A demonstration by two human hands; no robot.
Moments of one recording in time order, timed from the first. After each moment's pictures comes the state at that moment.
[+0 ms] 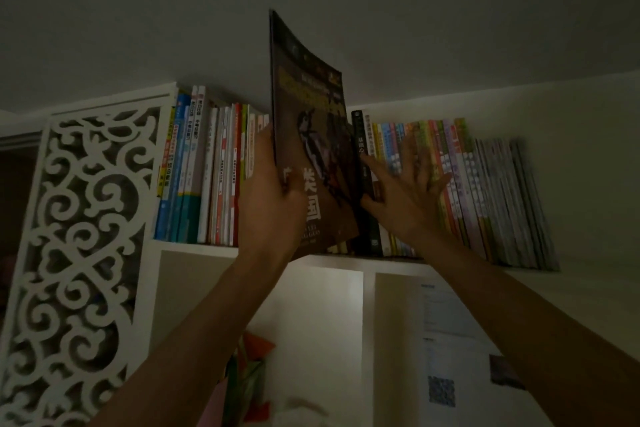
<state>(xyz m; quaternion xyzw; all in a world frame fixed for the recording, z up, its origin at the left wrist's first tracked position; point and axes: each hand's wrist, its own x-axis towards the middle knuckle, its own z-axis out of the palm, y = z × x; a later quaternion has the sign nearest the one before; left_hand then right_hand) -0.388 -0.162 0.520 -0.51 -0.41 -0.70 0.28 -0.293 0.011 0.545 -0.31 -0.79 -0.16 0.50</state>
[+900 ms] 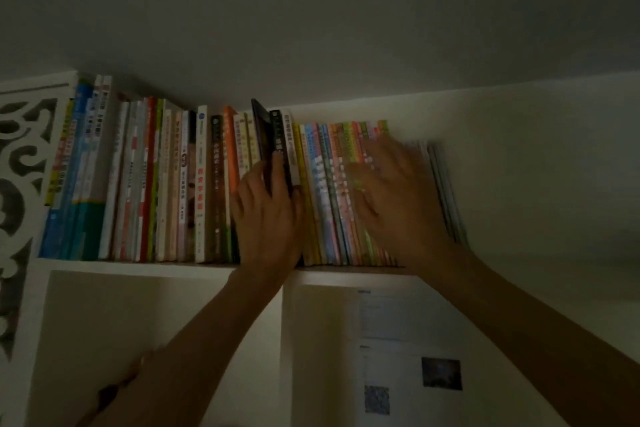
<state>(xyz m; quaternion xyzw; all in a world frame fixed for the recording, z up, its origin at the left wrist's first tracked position) -0.371 -0.033 0.513 -0.44 -0.58 -0.49 0.47 -0.206 0.017 0.538 -0.18 -0.74 -0.34 0.55</state>
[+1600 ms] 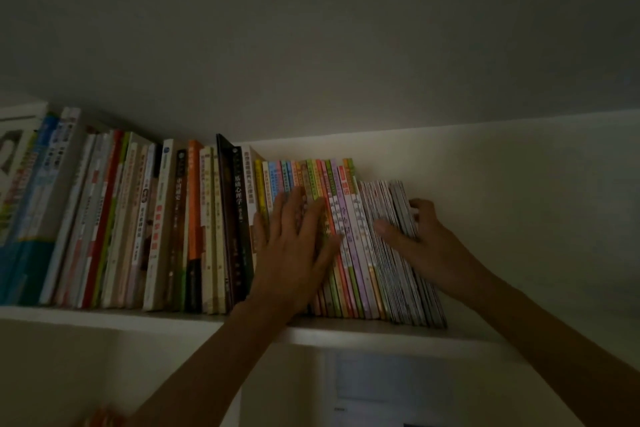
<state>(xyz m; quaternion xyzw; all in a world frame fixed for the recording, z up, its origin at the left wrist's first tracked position) -0.328 0.010 0.530 -0.56 -0.57 -0.41 0.44 -0.141 0.063 0.551 -0.20 -0.81 0.13 0.54</state>
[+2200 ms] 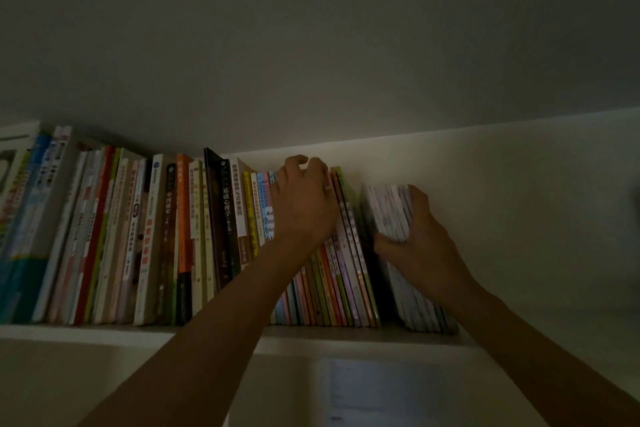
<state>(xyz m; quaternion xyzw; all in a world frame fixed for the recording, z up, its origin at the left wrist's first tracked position) -0.281 0.002 0.602 -0.54 -0.53 -0.52 0.40 -0.138 0.077 0.549 -0.19 -0.77 0.07 0.61</state>
